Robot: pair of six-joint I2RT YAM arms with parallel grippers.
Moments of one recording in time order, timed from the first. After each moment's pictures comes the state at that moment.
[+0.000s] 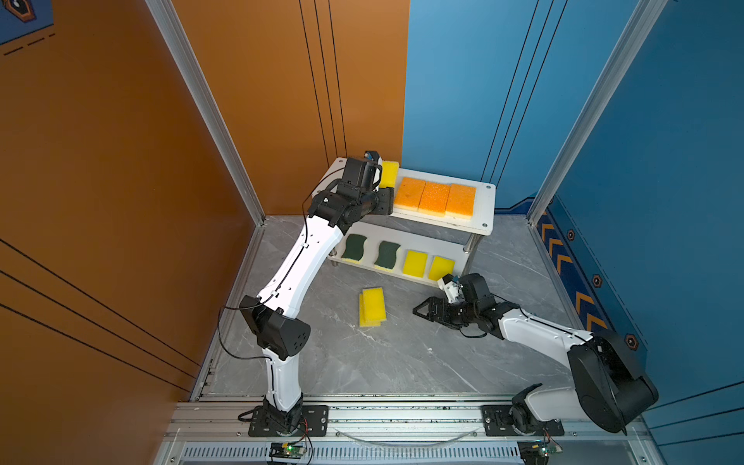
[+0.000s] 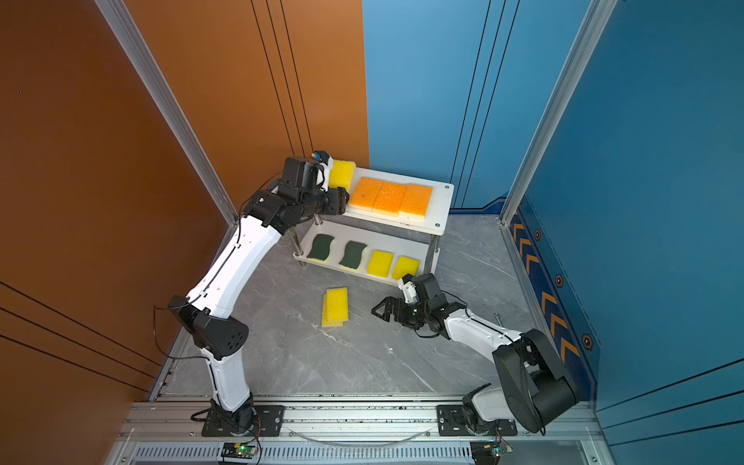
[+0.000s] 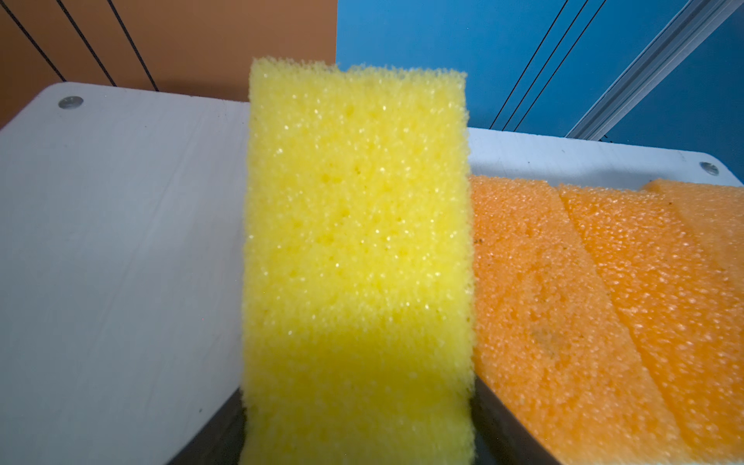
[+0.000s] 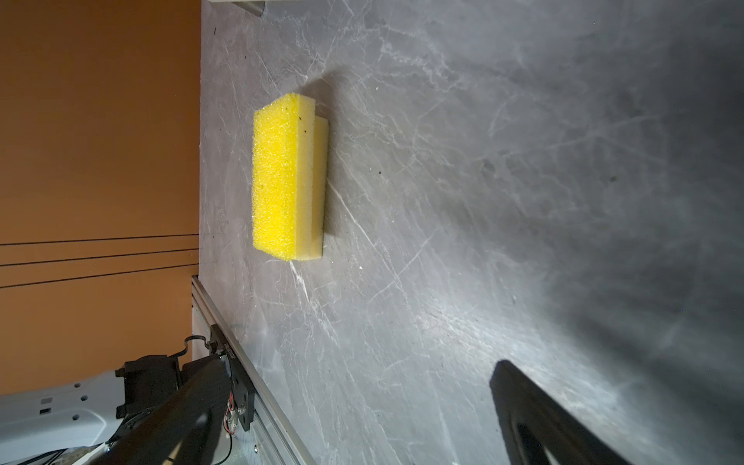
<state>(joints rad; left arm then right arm) -0.50 1.91 2.27 -0.89 -0.10 -0.23 0.46 1.39 0.64 -0.06 -0.56 0.67</state>
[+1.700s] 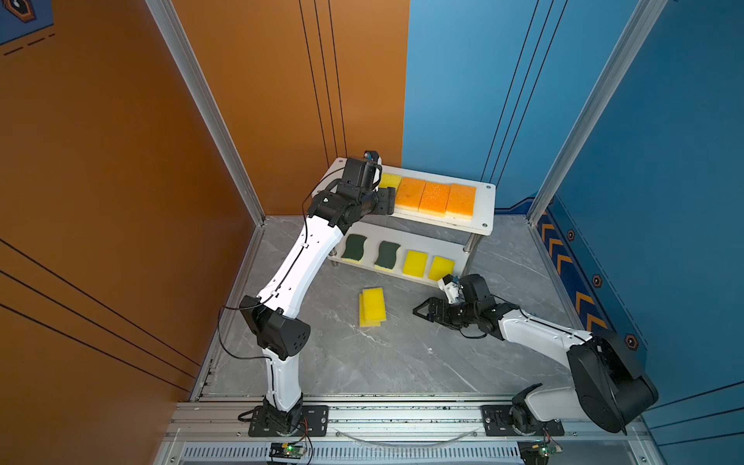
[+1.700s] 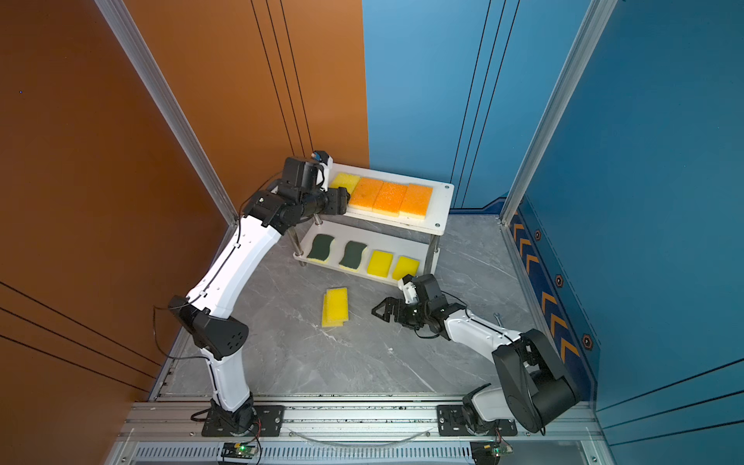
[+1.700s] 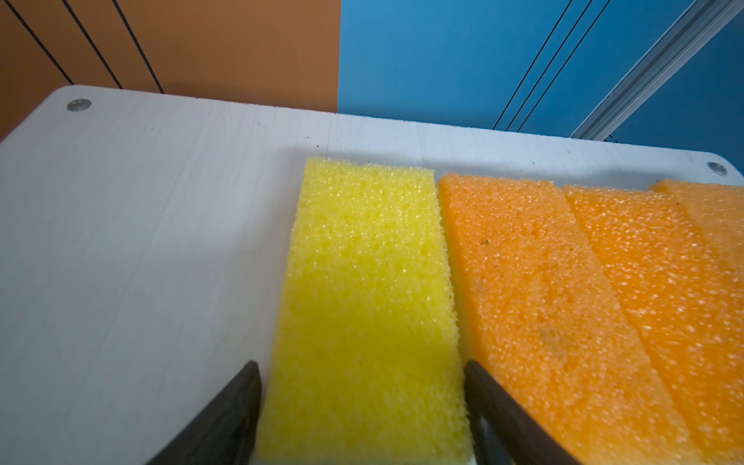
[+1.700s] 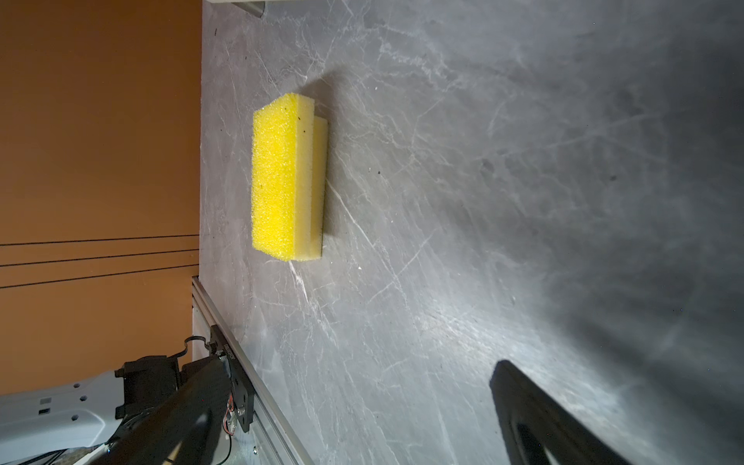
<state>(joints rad) -0.50 1.91 2.27 -0.89 -0.11 -0.23 0.46 1.39 0.63 -0.05 -0.56 0.68</state>
